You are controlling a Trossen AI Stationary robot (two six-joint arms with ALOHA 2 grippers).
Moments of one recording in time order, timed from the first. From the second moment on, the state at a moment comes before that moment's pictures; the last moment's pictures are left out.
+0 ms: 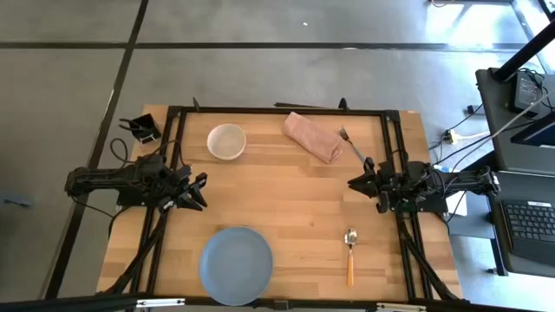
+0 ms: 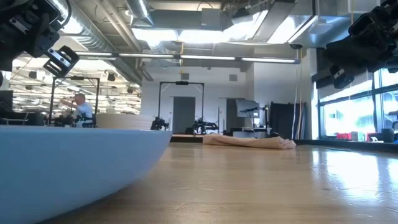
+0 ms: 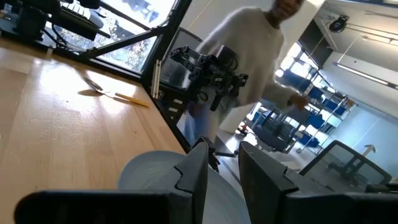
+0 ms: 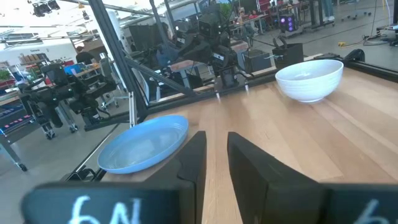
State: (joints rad) left arm 0.07 0.01 0.01 0.07 0.65 -0.57; right arm 0.07 0.00 0.01 0.02 -0.02 0.31
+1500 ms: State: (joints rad) left arm 0.09 0.01 0.01 0.37 0.21 -0.08; right arm 0.06 0.02 0.05 1.25 0.16 0.15
